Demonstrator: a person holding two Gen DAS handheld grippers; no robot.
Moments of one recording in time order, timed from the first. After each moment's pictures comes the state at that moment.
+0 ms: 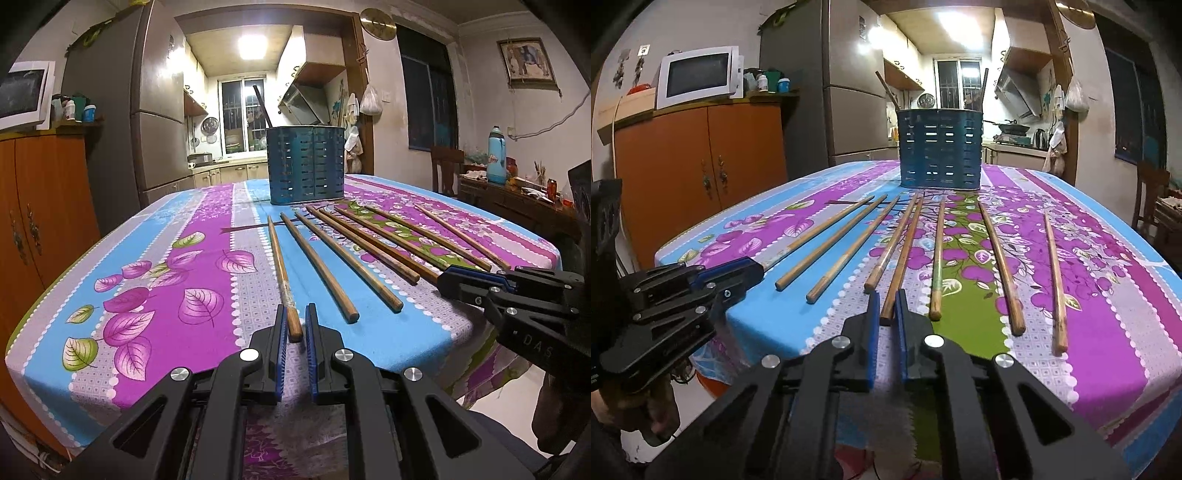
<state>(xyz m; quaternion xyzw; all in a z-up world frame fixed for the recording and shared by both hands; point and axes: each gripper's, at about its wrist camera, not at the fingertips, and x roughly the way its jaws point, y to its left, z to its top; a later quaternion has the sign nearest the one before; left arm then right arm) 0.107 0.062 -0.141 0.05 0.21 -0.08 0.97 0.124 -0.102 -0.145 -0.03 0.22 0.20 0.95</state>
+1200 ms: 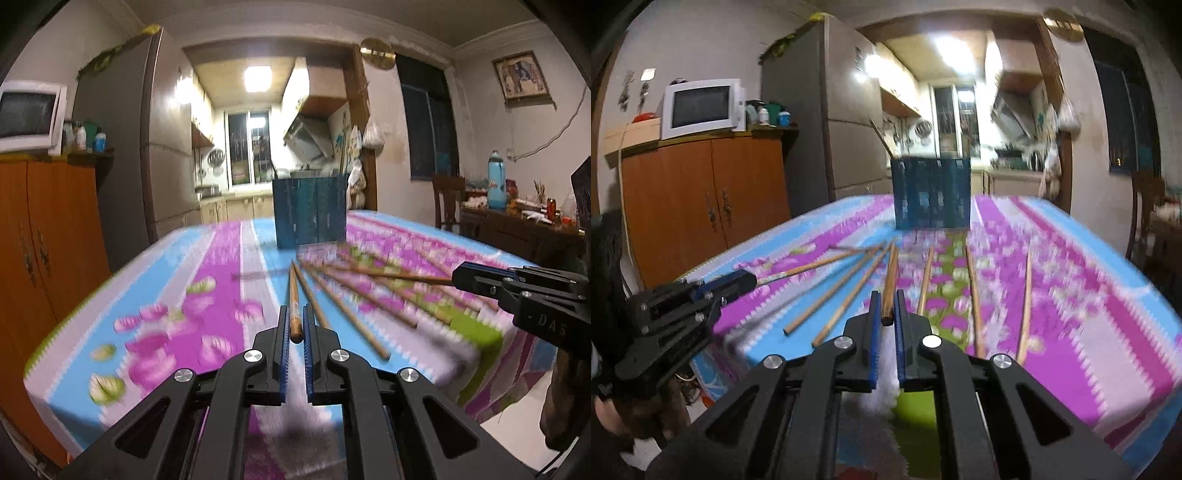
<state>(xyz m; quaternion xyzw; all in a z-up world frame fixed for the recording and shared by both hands) 0.087 0.061 -0.100 0.05 0.13 -0.07 0.99 0.106 -0.121 -0.098 -0.03 0.16 0.20 0.97</state>
